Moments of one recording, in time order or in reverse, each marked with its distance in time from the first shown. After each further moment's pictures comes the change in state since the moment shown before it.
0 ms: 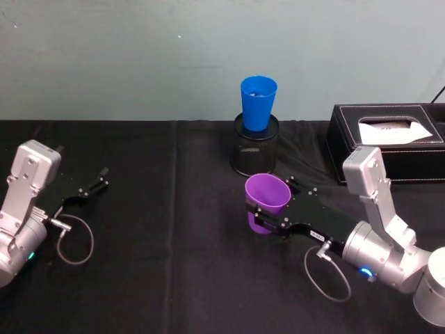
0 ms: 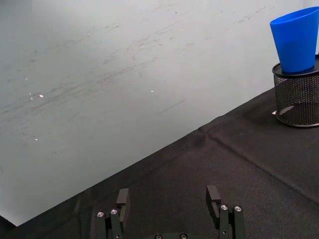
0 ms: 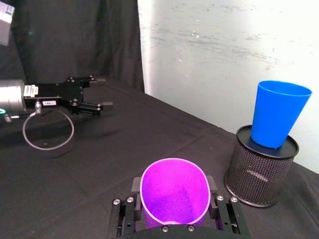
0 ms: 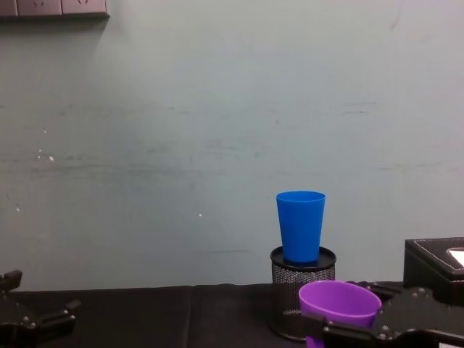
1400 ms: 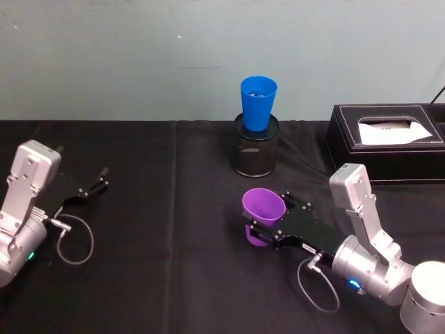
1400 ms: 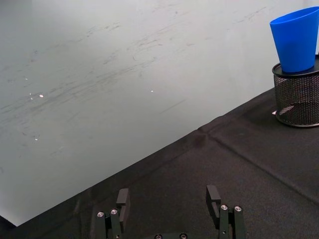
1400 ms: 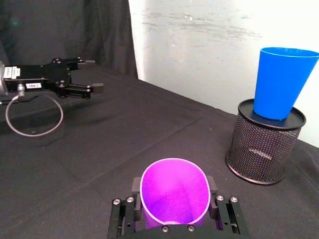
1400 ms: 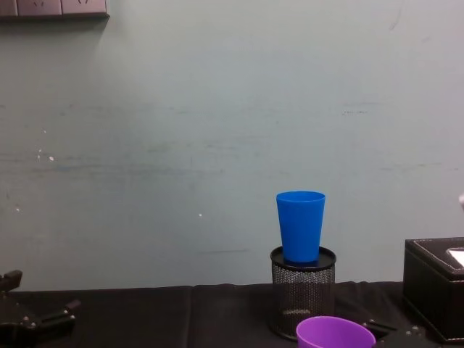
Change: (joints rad) left arm 0.000 0.000 0.000 0.000 0.000 0.000 0.000; right arm -0.016 -0.076 0.019 0.088 -0.061 -0.017 -0.004
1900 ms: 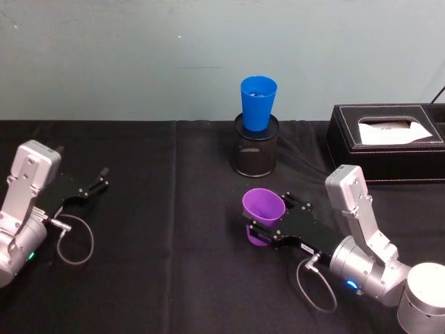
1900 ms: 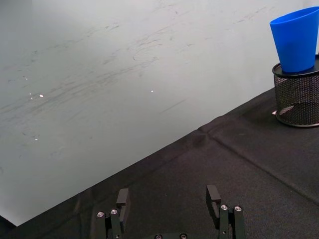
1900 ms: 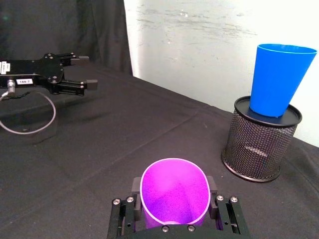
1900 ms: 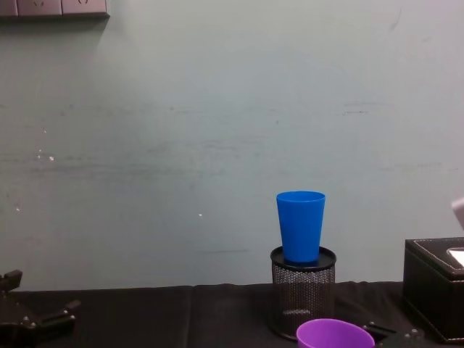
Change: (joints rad) left arm 0.000 0.000 0.000 0.000 0.000 0.000 0.000; right arm -0.003 -0.015 0.003 0.006 -0.029 0.002 -0.024
